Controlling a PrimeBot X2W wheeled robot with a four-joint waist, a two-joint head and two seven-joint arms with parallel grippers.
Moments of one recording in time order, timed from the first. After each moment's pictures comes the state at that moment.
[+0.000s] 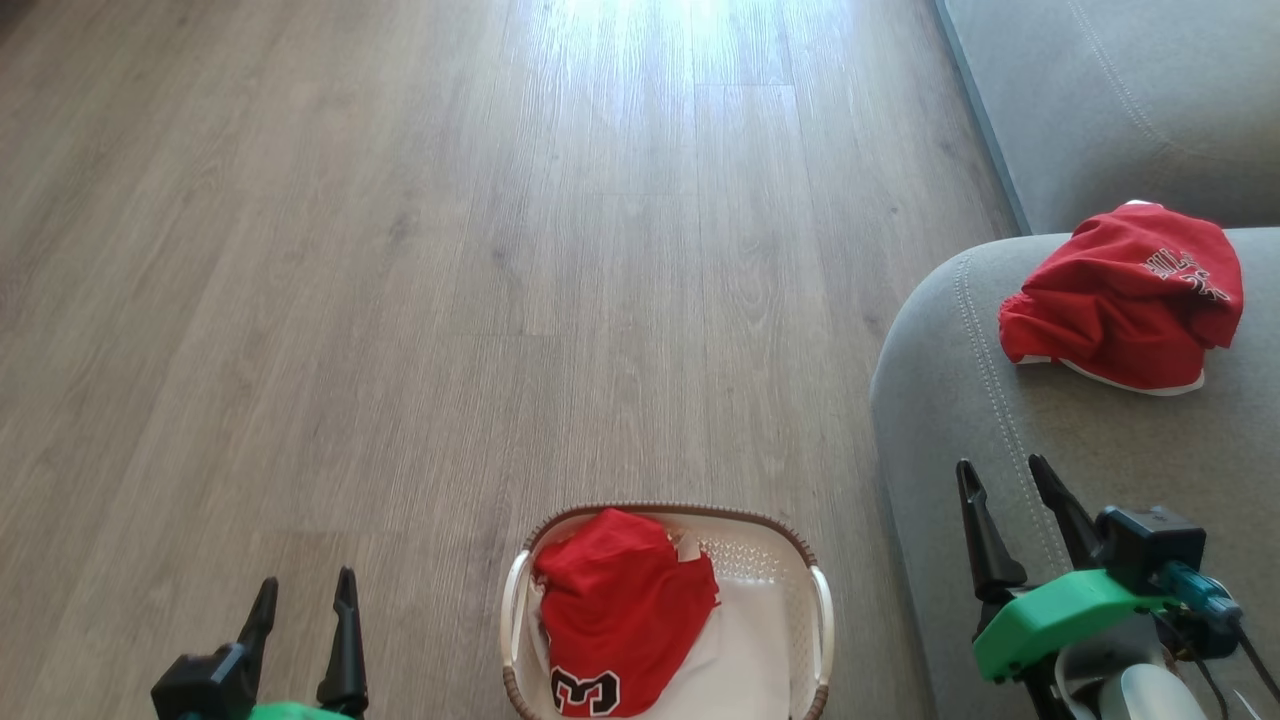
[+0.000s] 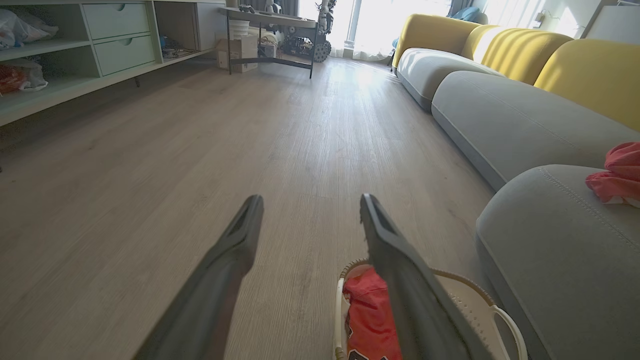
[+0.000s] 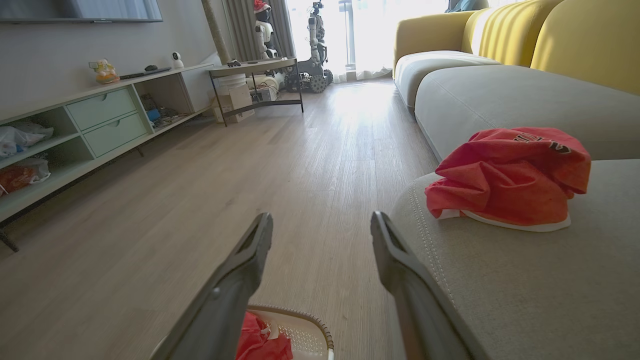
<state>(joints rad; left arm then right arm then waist) 0.00 0.36 -0.47 0.21 -0.63 0.31 -0.25 0.00 -0.05 -0.03 0.25 0.20 0.13 -0.14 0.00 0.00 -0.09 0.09</state>
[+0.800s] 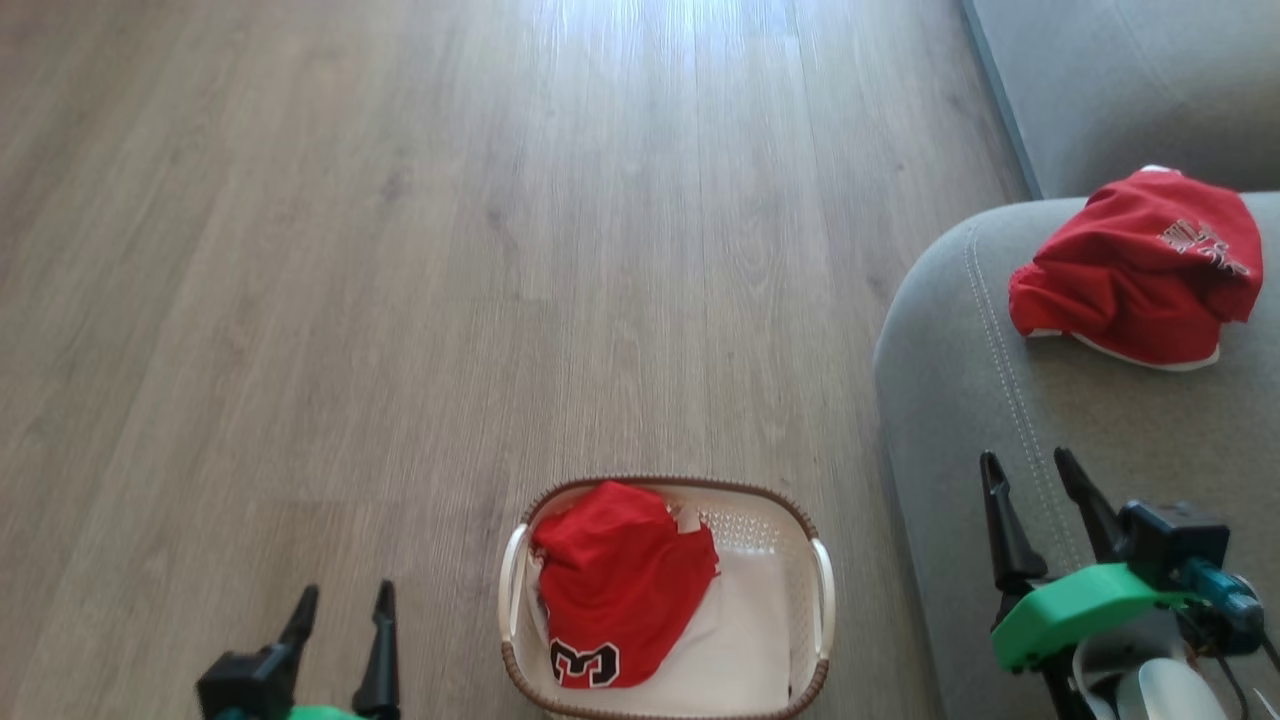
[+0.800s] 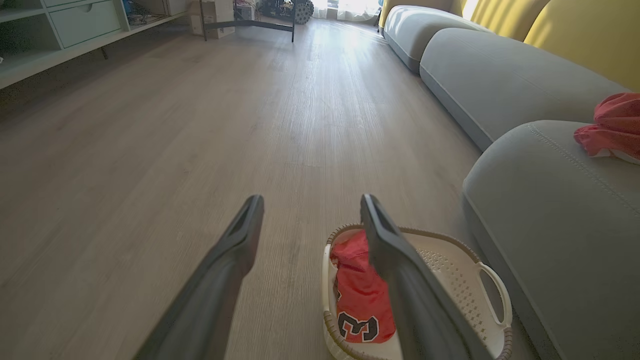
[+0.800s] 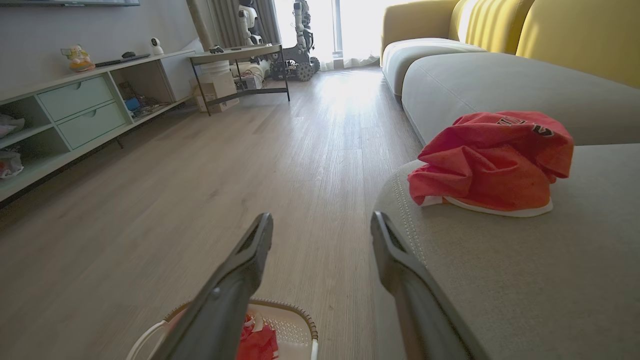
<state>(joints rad) -0.01 0.36 -0.52 0.22 -0.62 0.31 -0.23 0.00 -0.05 -0.07 0.25 0.18 0.13 -0.15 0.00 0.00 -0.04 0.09</state>
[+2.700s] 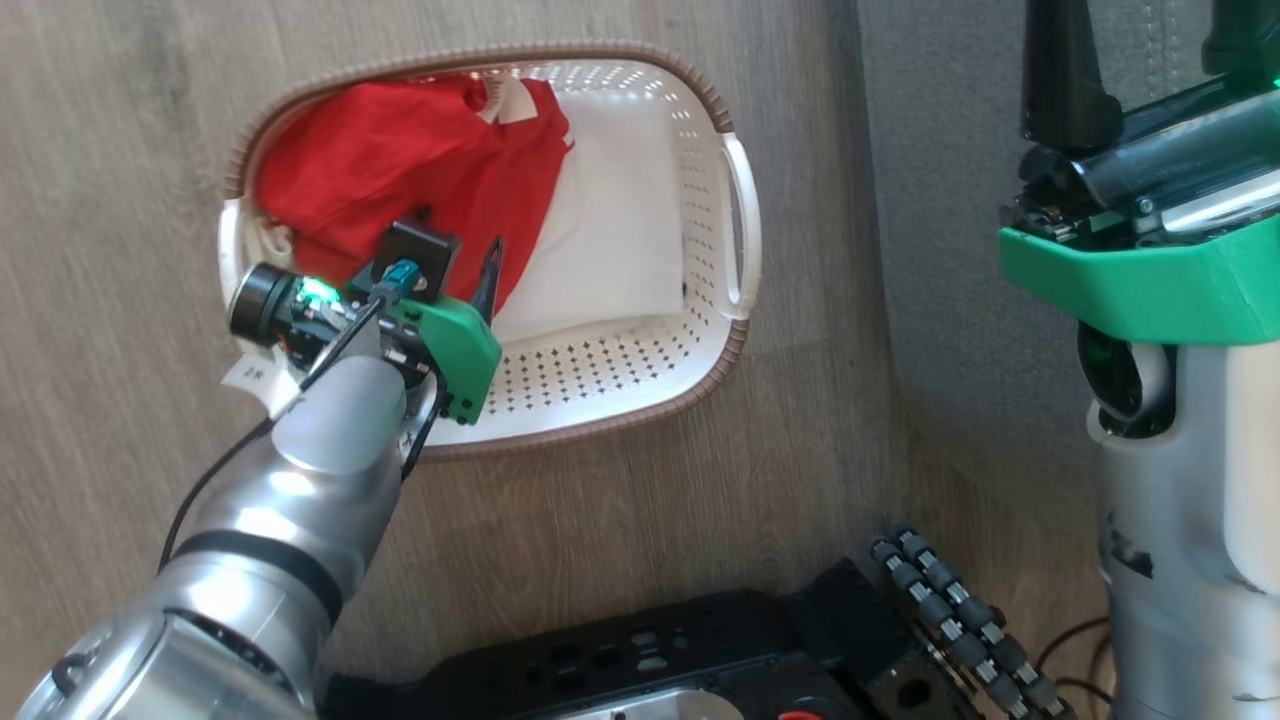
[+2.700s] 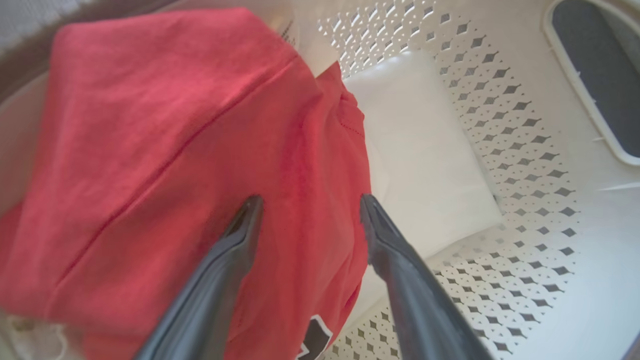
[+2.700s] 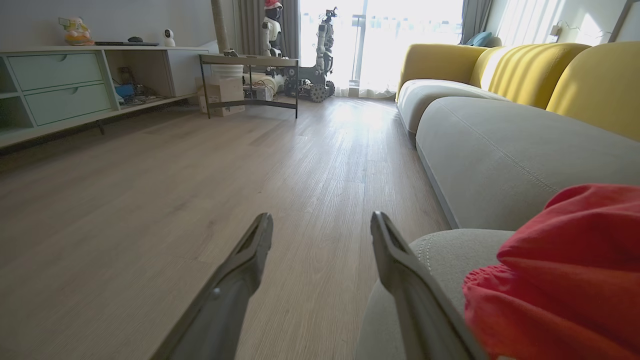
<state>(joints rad) -1.04 0.04 -0.84 1.26 -0.42 0.04 -0.21 -0.58 -0.05 0.08 -0.19 0.08 0.13 -0.20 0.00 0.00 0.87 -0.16</state>
